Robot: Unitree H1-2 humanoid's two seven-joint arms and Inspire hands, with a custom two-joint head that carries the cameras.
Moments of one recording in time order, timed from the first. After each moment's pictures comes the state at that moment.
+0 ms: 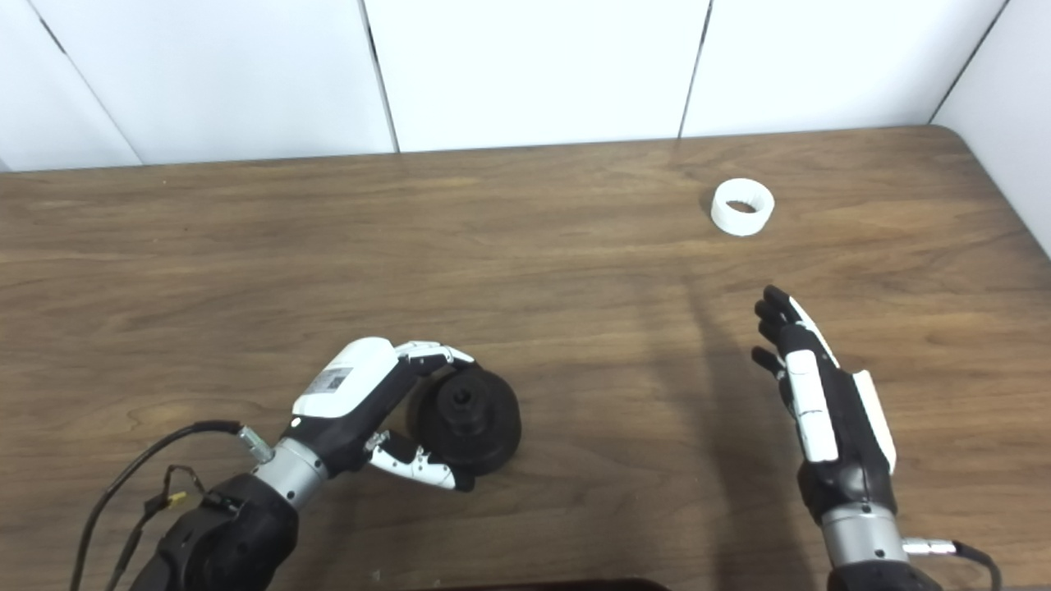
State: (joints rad) left arm 0.02 0.27 -0.44 -0.42 0.76 0.18 -0.37; right arm 0.43 -0.12 -0.12 -0.66 0.03 0.32 -0.04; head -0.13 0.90
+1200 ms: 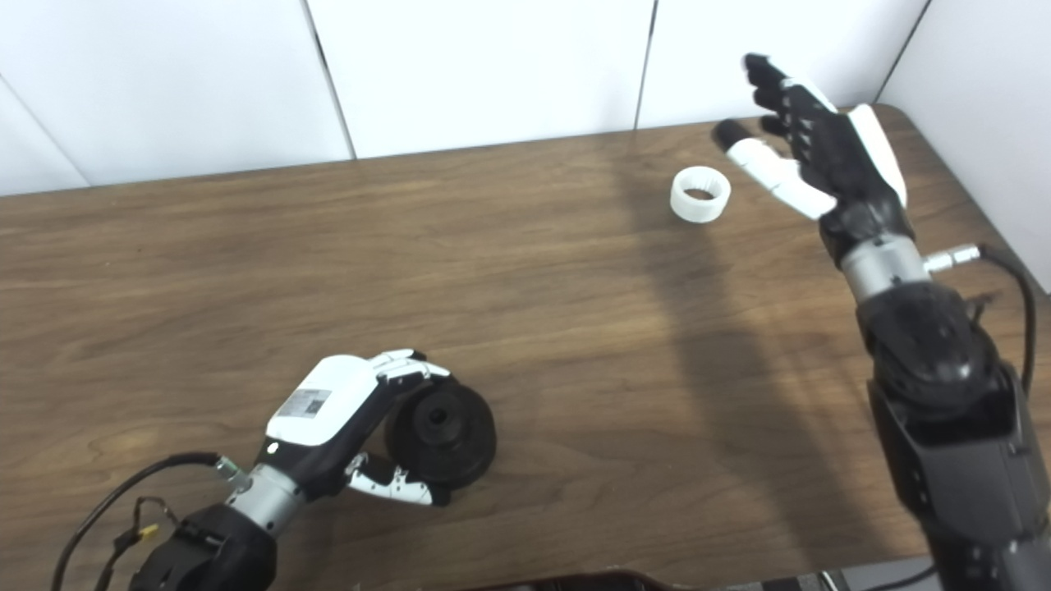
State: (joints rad) left arm 0.03 0.27 -0.43 -0.39 0.87 0.07 -0.36; right arm -0.12 -0.54 -0.12 -0.46 -0.13 0.47 0.08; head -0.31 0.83
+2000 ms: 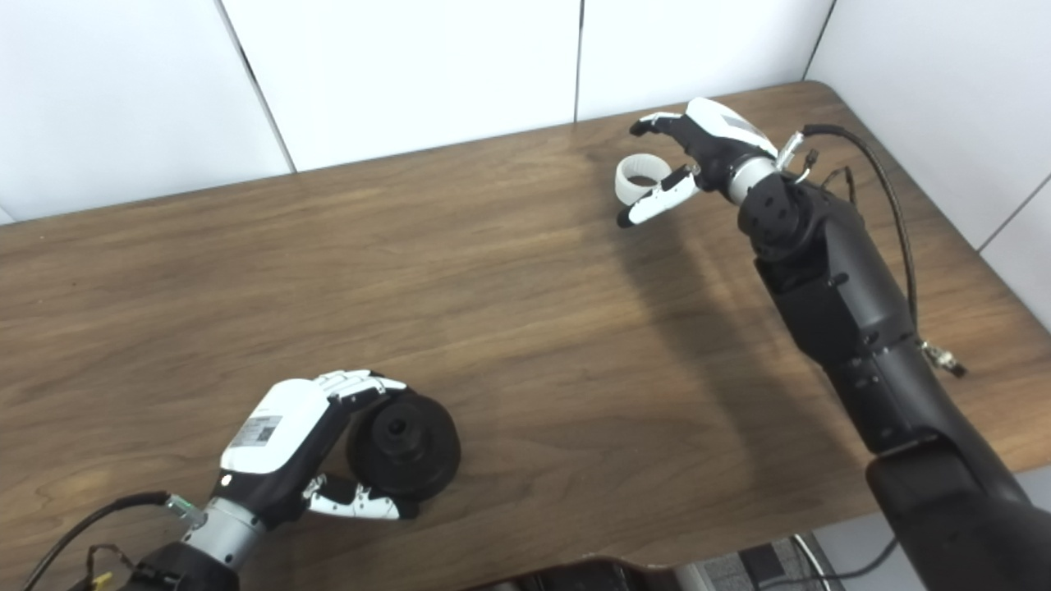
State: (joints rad) left arm 0.05 0.28 -0.41 -0.36 0.83 0.01 -0.33; right arm -0.37 -0.57 0.05 -0.04 -0.65 0.47 0.46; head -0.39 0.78
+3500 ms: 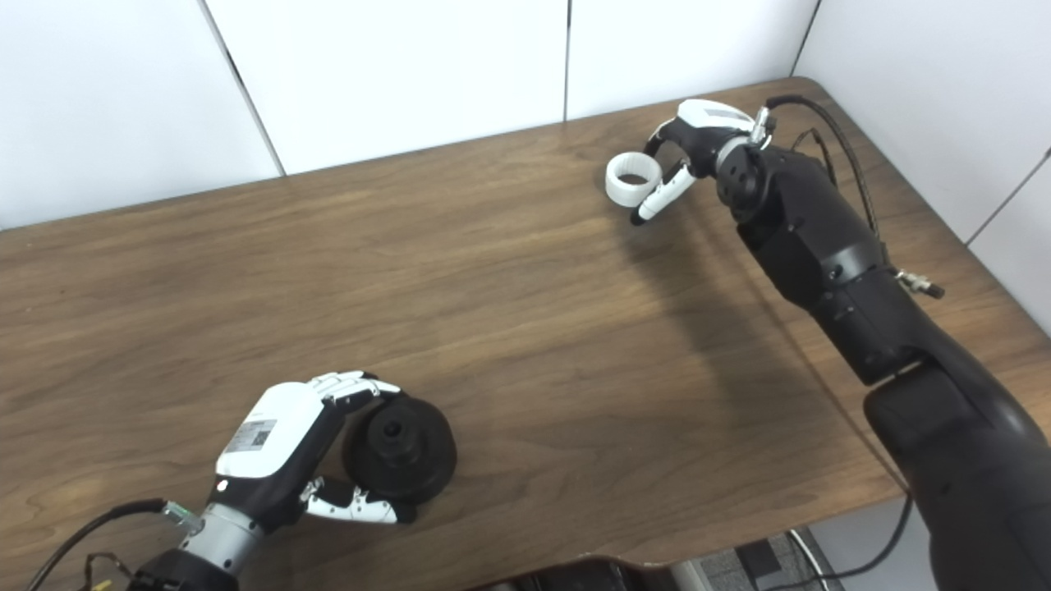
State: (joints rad) left arm 0.06 0.27 -0.42 -0.37 0.83 0.03 -0.32; right arm -0.51 -0.64 0.24 0.22 -0.73 0.46 0.45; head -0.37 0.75
